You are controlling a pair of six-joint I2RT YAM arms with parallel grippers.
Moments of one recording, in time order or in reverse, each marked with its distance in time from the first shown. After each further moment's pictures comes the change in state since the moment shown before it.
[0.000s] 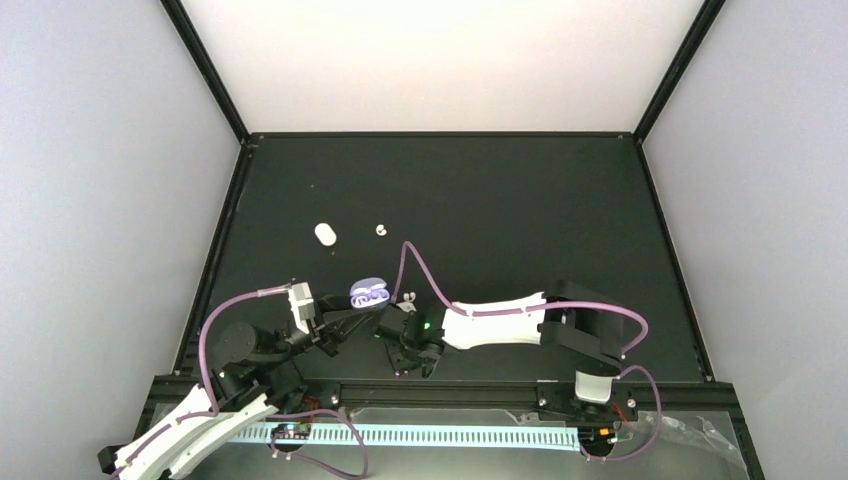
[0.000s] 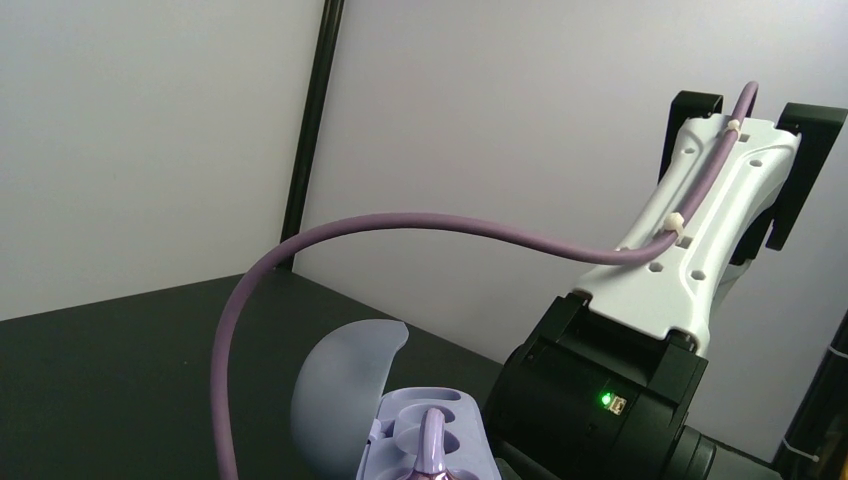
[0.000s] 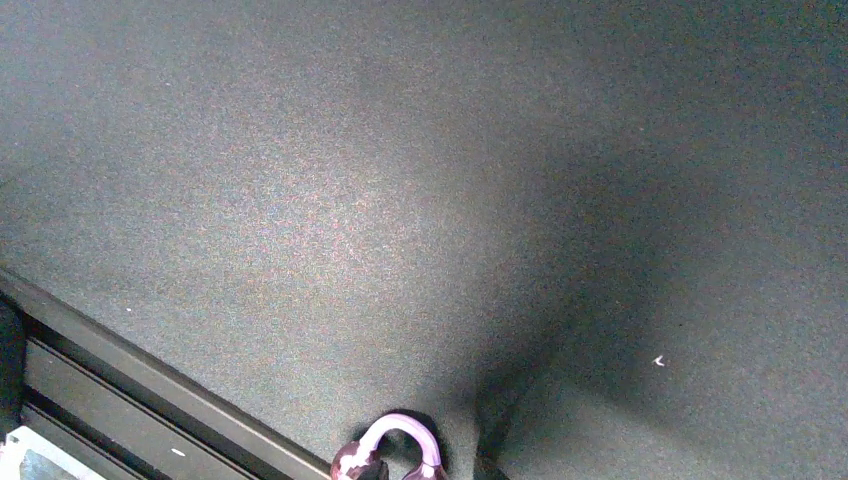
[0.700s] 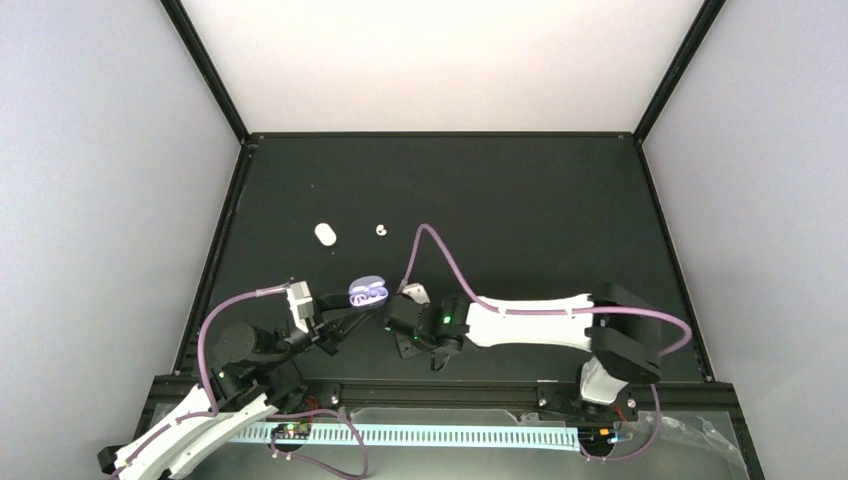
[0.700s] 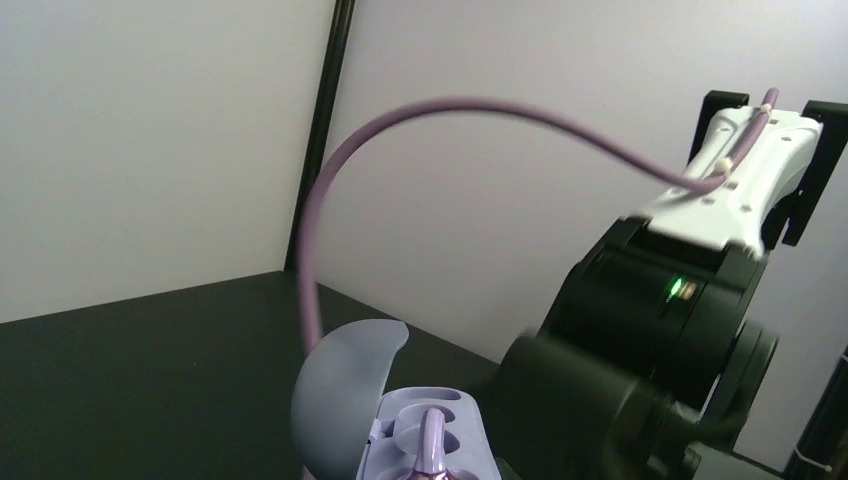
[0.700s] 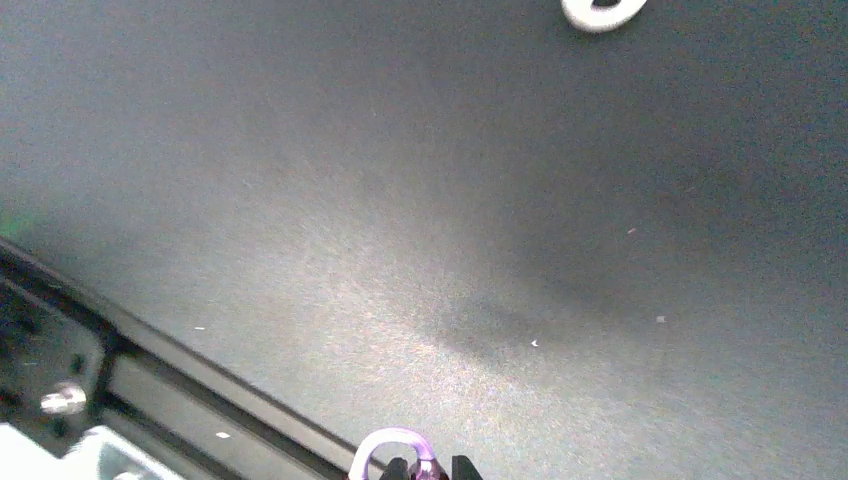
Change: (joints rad) left arm 0.000 0.000 0.003 -0.001 -0.016 0.000; right arm 0.000 -0.130 -0.002 -0.071 0.139 -0.019
